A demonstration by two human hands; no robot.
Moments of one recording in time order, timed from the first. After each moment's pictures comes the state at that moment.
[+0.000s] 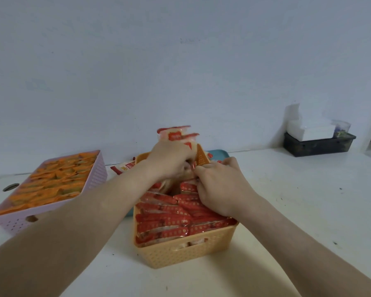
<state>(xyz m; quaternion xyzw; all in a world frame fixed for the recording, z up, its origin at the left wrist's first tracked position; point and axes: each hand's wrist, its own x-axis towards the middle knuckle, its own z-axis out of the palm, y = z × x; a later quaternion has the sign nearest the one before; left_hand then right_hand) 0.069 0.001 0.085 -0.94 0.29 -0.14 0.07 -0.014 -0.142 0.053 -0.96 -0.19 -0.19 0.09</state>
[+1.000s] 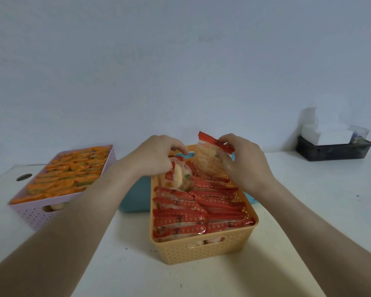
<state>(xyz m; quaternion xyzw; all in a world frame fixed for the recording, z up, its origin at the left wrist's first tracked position) 0.041 0.059 0.106 -0.96 0.21 -0.06 -0.17 0.015 -0.148 0.065 -0.91 -0.10 -0.27 0.30</state>
